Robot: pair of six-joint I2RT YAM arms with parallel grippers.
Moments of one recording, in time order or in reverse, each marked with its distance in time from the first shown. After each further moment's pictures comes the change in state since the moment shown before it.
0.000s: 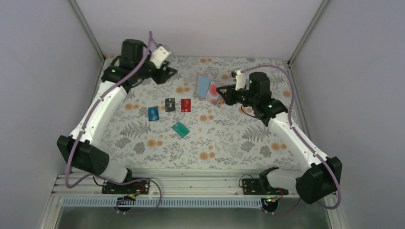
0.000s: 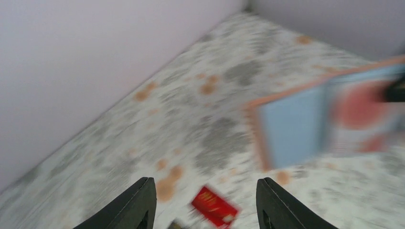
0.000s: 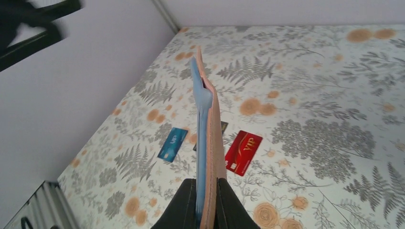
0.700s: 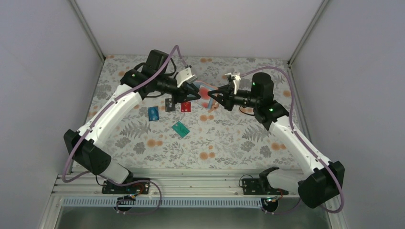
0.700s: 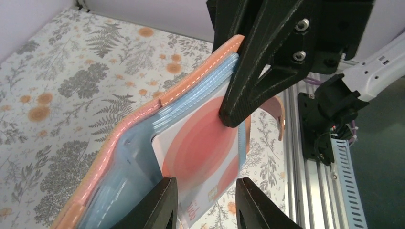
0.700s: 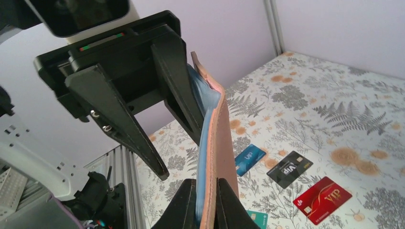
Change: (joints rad) left arm -0.284 0.026 0.004 -0.146 0.320 0.087; right arm 0.032 -0.037 -0.032 0.175 -0.327 -0.069
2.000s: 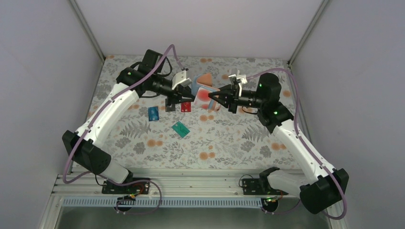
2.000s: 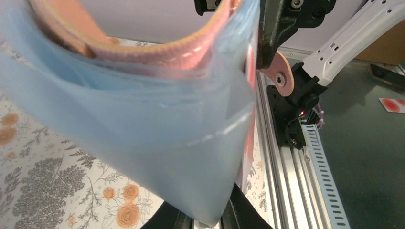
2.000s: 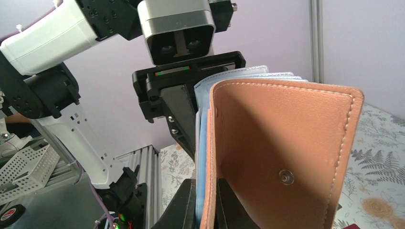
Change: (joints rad) left arm 0.036 -0.012 0.019 -0.129 0.172 0.176; right arm -0.008 -0.068 0.000 0.086 -0.174 -0.043
